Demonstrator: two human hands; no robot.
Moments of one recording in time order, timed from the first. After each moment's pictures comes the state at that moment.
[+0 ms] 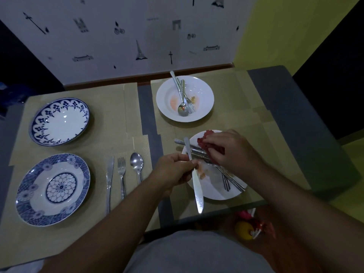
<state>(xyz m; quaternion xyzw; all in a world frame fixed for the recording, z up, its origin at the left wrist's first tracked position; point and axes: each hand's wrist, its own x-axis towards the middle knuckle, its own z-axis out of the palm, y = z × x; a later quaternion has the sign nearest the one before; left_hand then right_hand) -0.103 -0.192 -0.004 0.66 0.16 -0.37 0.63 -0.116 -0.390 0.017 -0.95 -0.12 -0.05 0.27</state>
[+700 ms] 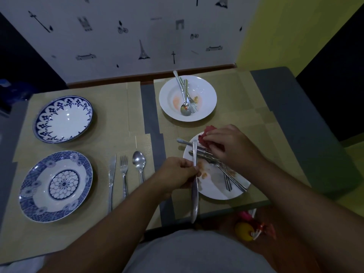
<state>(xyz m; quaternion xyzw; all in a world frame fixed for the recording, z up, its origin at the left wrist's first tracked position) -0.107 -0.189 -0.006 0.68 0.10 -0.41 0.59 -0.102 -0.390 0.012 -0.95 -0.17 -0.08 0.24</state>
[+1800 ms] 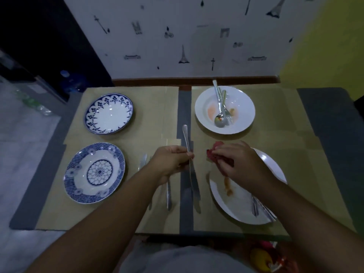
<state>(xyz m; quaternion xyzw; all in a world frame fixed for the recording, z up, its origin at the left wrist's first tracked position) -0.056 -0.120 -0.006 0.65 0.24 -0.27 0.67 -0.073 -0.346 0.005 -0.92 -0.21 -0.02 0.33</state>
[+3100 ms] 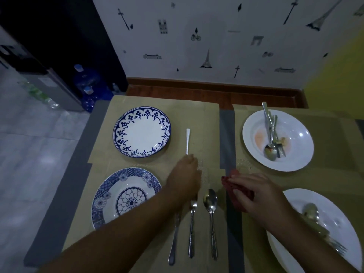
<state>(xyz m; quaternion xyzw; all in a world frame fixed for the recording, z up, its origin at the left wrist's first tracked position) 0.019 -0.013 -0.068 0.95 -0.05 -0.15 0.27 -0.027 -0.234 -0.020 -0.93 -0.12 0.05 0.34</state>
